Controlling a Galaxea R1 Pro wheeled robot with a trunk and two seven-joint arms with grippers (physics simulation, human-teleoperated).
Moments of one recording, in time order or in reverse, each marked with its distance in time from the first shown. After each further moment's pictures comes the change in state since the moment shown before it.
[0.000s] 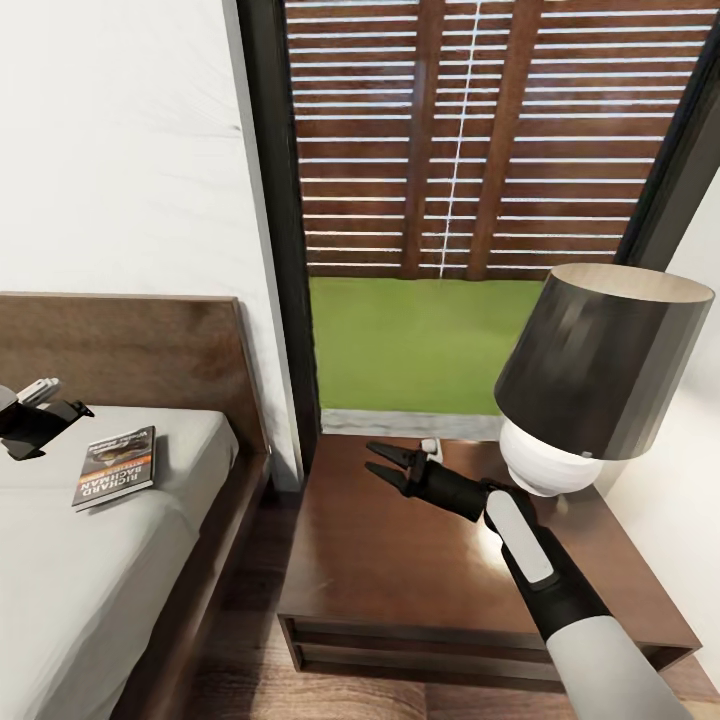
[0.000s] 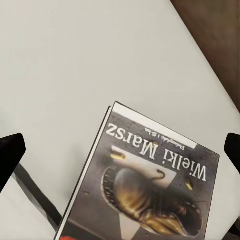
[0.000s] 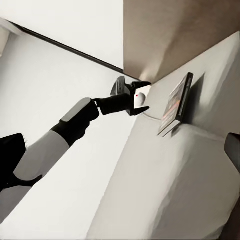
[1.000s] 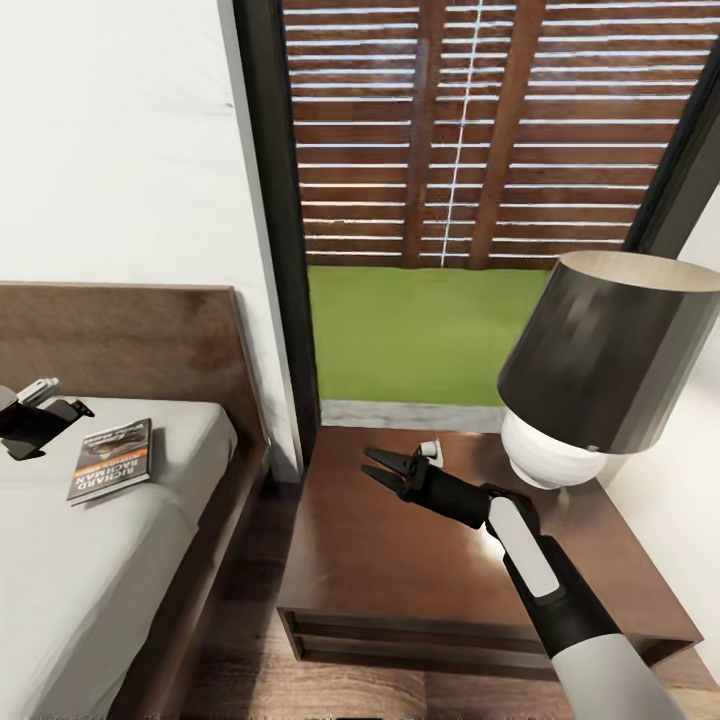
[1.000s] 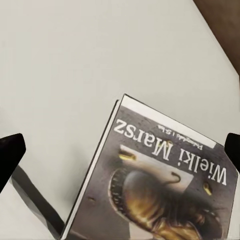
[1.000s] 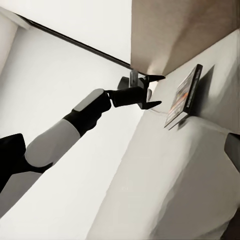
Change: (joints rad) left arm 0.000 0.000 0.000 0.000 0.000 -0.001 -0.001; right arm 0.046 -0.004 0.014 -0.090 0.004 0.001 0.025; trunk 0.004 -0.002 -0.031
